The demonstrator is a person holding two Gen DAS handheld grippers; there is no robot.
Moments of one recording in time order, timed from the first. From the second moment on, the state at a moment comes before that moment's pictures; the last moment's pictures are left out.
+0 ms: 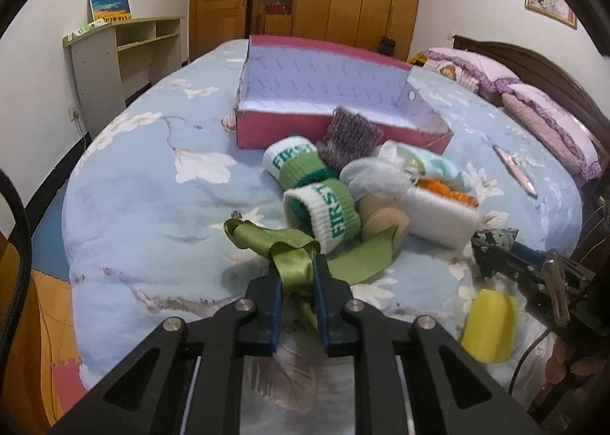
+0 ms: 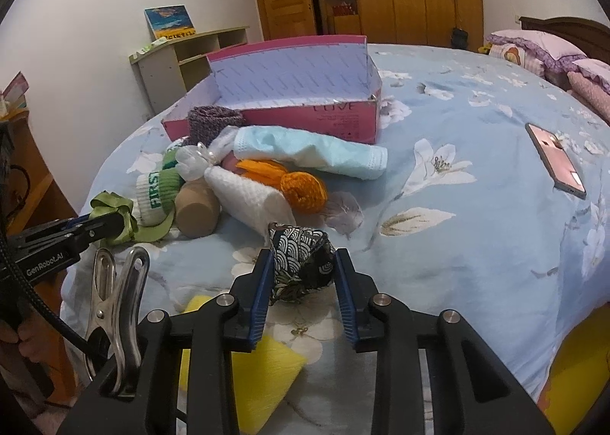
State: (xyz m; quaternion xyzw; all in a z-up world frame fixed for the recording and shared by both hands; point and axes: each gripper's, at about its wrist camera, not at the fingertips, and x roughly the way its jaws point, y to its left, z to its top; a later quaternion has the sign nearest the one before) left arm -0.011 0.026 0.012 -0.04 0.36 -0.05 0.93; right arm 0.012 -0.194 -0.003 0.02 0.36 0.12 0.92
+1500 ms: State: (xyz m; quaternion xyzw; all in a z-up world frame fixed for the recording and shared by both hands) left arm 0.018 0.027 0.001 0.00 0.38 -0.04 0.92; right arm 0.010 -0.192 0.023 0.02 0.33 0.15 0.93
